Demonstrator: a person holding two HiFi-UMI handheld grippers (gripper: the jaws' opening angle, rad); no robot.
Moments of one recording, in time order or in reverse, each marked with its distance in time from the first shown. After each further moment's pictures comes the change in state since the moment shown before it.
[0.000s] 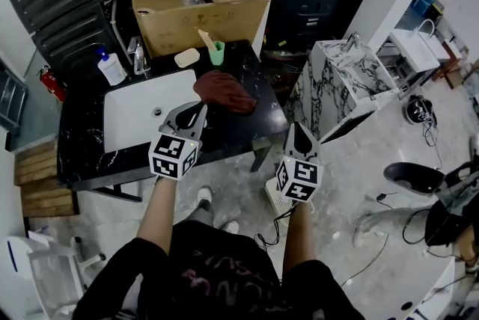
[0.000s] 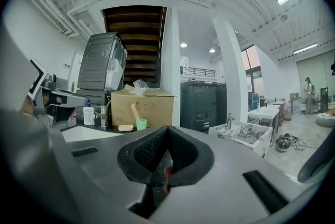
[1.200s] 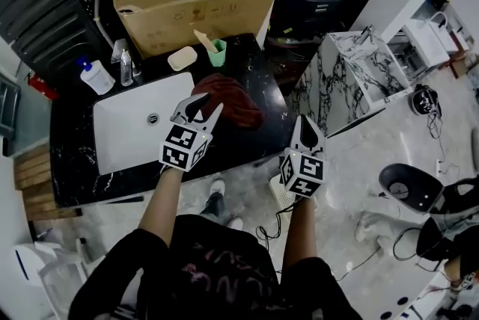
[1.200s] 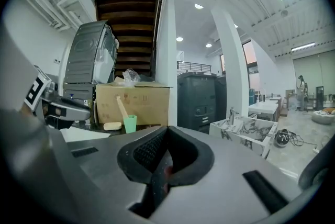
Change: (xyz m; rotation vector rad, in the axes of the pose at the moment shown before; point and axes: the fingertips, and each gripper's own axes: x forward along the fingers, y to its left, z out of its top) left arm 0.128 0.053 -0.050 -0.014 0.130 -0.119; right arm 0.124 -0.007 -0.016 0.022 0.062 -0.052
